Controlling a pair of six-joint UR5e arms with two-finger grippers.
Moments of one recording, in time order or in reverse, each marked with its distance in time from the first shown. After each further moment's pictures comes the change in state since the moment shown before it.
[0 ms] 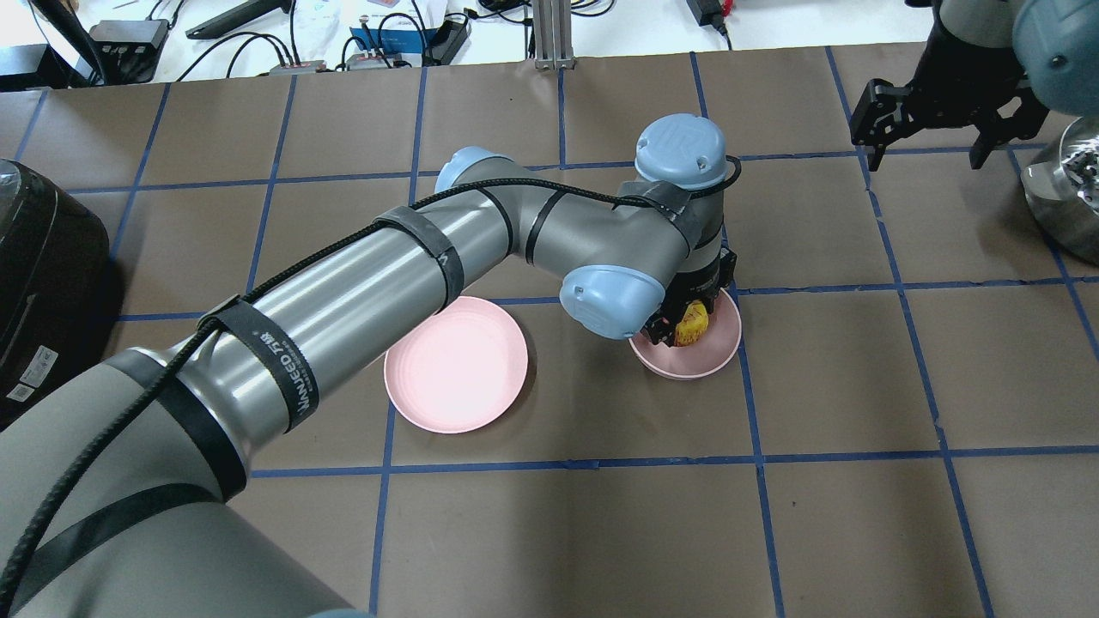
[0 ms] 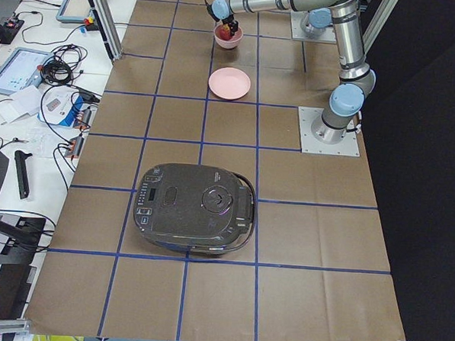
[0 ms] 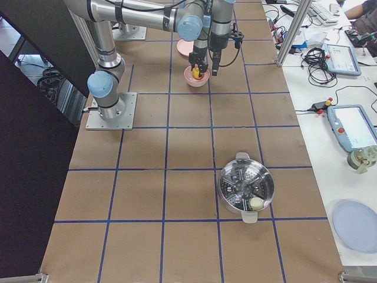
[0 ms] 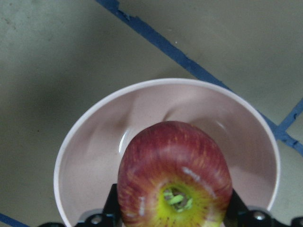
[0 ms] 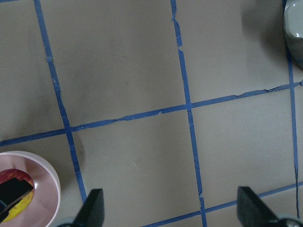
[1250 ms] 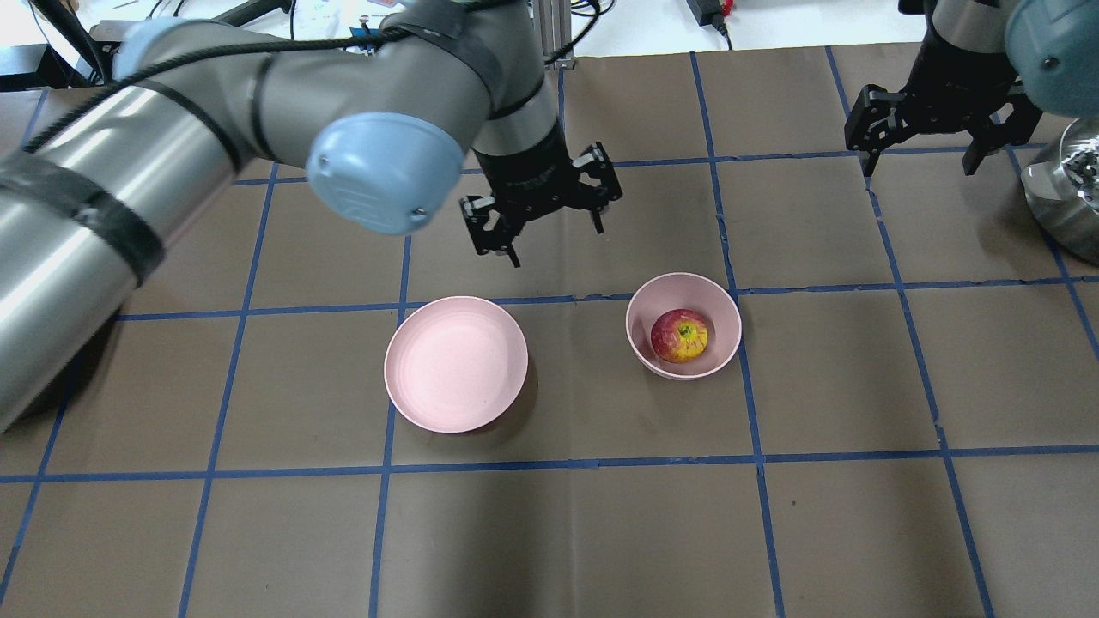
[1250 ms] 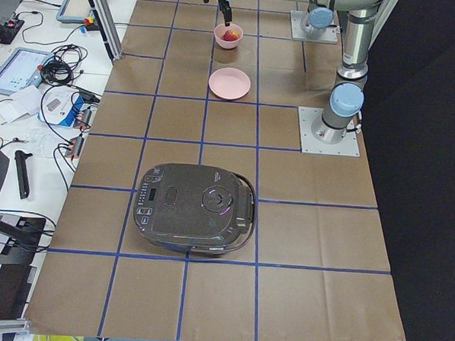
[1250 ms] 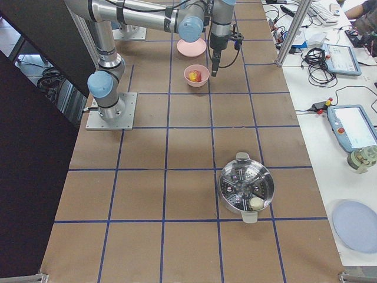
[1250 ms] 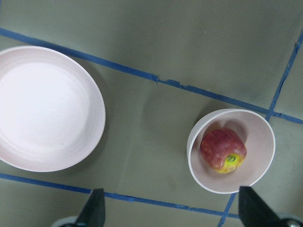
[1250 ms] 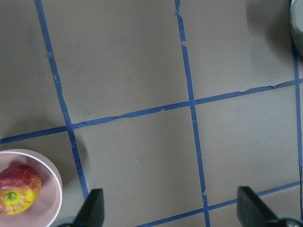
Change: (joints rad) left arm 0.289 0.394 -0.033 -0.378 -0.007 0.647; right arm 0.002 0.008 0.002 0.006 0.005 0.008
